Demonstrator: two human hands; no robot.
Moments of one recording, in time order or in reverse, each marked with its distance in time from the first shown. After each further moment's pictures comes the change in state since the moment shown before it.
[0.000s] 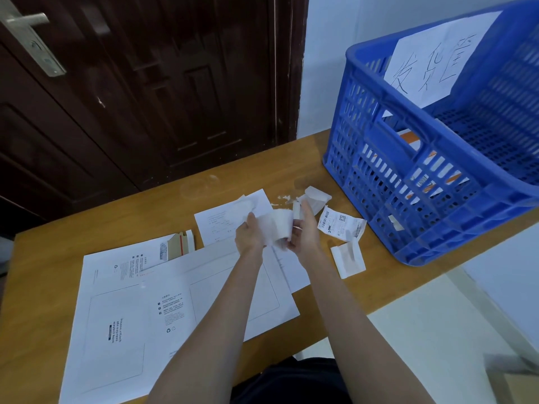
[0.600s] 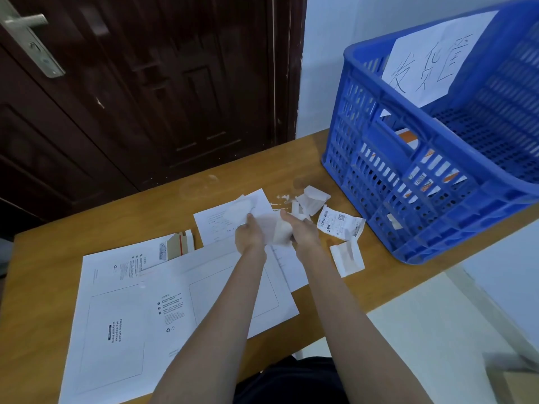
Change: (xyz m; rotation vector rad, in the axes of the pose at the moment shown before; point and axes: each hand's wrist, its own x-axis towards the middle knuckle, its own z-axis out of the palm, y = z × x) left_hand -0.002 -0.001 0.004 -0.044 0.092 -0.040; right_hand 0.006 0.002 0.001 -0.181 0.081 -0.104
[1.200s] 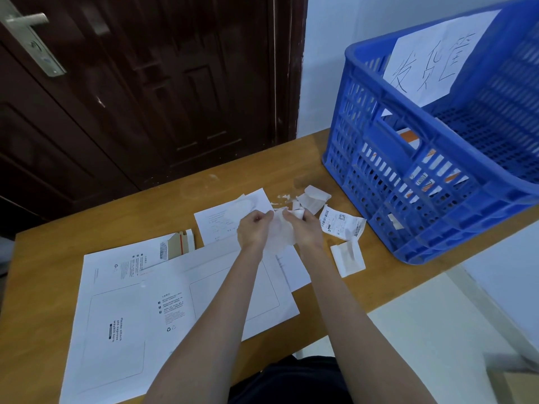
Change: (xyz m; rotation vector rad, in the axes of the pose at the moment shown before) left_hand 0.002 0.003 -0.002 0.128 -0.145 0.263; right_hand 0.002 0.000 0.001 -0.315 0.098 -0.246
